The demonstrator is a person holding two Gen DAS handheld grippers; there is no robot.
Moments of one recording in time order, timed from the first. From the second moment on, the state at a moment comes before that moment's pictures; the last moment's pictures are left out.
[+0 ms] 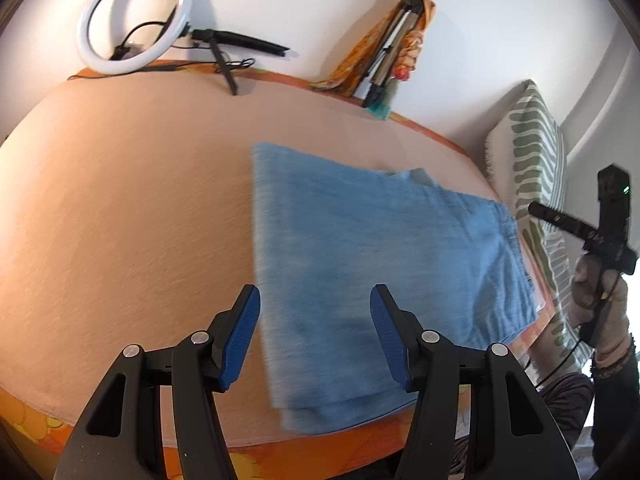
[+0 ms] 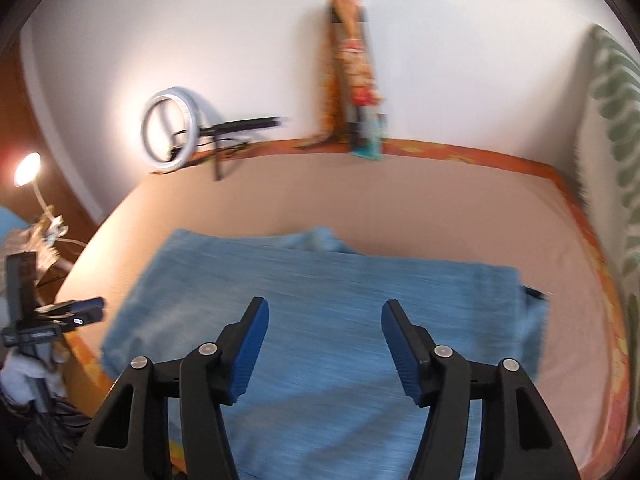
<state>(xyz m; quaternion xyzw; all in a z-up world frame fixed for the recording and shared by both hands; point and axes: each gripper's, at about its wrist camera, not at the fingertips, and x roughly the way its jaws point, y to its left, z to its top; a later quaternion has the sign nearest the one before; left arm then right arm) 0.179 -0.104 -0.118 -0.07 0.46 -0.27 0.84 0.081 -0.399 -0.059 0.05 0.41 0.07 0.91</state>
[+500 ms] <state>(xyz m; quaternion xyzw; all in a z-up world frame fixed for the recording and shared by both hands) 0.179 -0.094 -0.158 -0.15 0.51 -0.32 0.78 0.153 -0.251 -0.087 0.04 0.48 0.17 0.86</state>
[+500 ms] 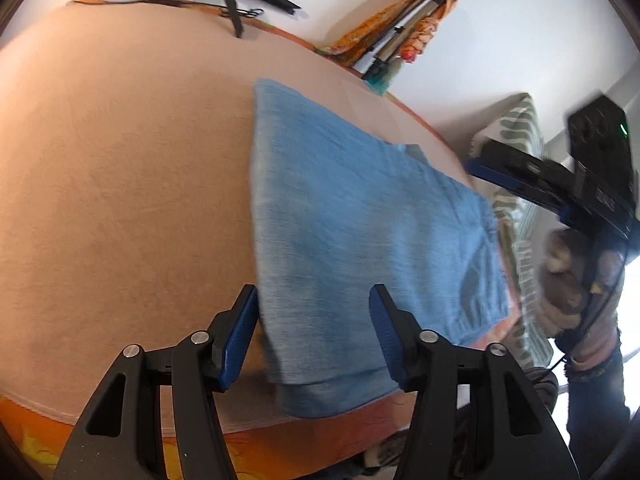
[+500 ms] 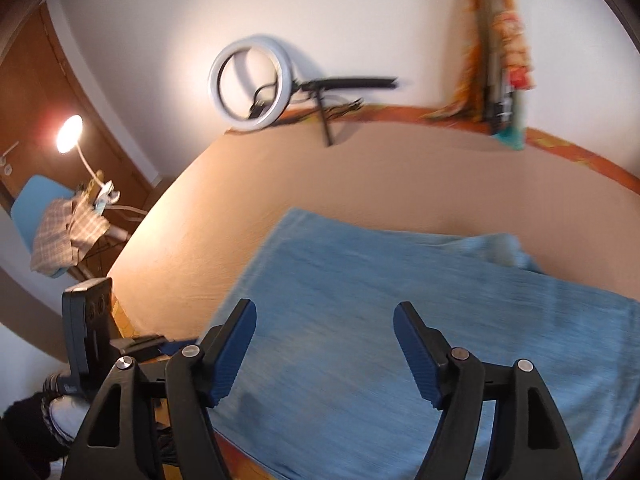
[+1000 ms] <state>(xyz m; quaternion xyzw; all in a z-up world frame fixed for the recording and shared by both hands) 0.162 -0.093 -0.137 -0.16 0.46 -0.37 0.79 0.229 -0.165 -0.134 0.04 0.57 0.18 0.80</state>
